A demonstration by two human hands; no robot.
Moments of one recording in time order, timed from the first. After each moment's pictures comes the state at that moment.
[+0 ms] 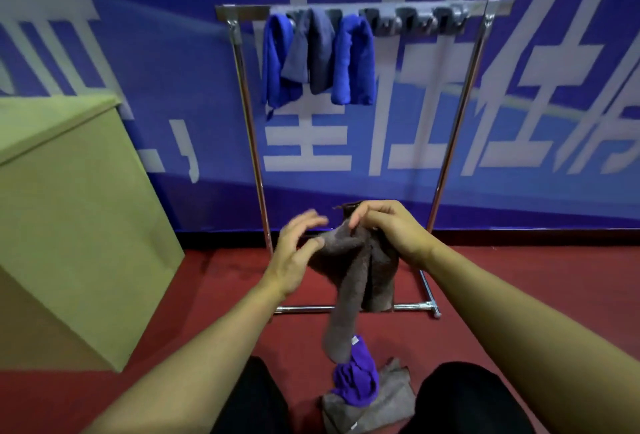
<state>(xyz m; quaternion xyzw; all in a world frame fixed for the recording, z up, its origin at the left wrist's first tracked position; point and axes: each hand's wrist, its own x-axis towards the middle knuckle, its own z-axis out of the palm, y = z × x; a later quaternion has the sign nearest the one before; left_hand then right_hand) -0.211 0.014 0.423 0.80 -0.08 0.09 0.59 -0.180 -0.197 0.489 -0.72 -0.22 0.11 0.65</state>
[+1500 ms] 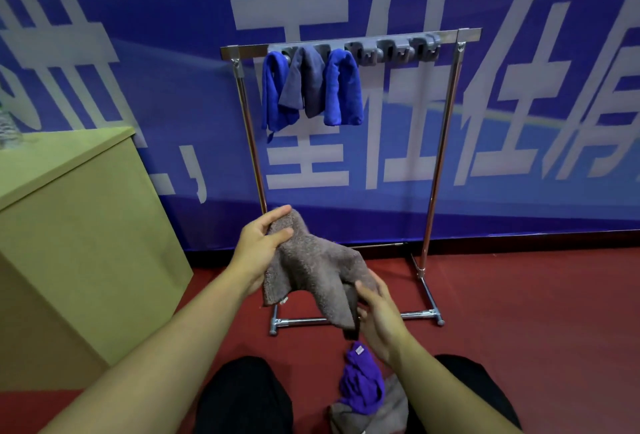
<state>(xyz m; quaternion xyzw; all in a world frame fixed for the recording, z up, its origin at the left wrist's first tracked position) -0.242 0.042 0.491 0.71 0.02 0.09 0.70 -0.250 -0.174 0.353 -0.46 0.09 0.12 0.87</state>
